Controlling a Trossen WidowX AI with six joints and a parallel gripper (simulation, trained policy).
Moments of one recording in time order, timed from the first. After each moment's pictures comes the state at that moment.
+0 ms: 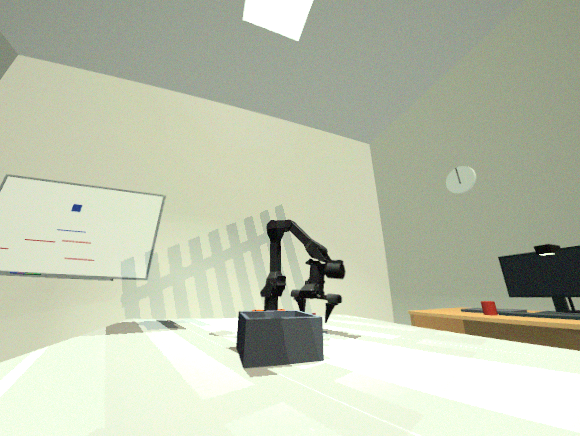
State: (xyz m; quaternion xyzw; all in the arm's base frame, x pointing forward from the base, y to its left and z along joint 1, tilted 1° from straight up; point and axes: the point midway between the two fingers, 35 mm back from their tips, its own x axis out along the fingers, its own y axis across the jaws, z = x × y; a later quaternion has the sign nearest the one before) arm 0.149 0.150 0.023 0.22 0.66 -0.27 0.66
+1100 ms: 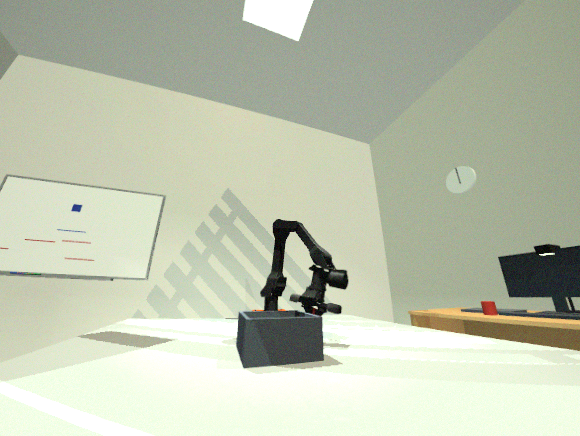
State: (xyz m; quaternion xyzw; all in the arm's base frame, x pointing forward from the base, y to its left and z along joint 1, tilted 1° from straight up) arm 0.157 0.139 -0.002 0.16 0.66 -0.29 0.67
